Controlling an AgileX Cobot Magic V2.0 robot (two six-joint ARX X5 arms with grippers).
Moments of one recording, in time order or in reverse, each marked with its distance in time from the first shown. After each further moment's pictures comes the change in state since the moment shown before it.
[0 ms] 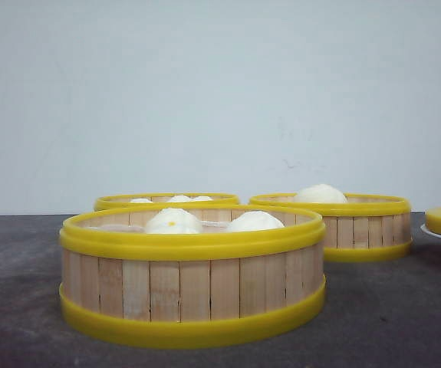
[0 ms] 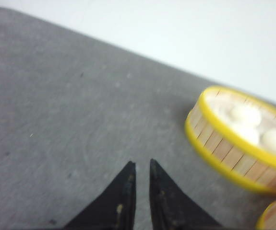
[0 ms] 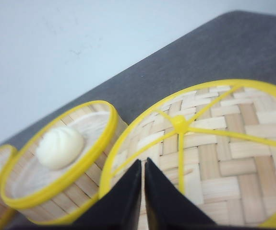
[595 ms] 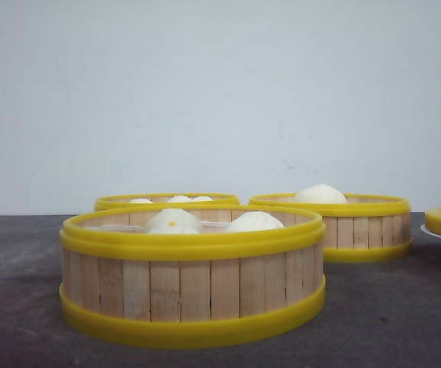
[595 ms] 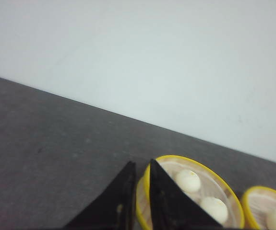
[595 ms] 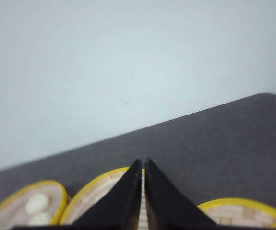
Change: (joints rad) left arm -0.001 0.497 0.628 -0.090 0.082 0.021; right arm 0.000 0.508 0.753 -0.221 -0.103 -0.294
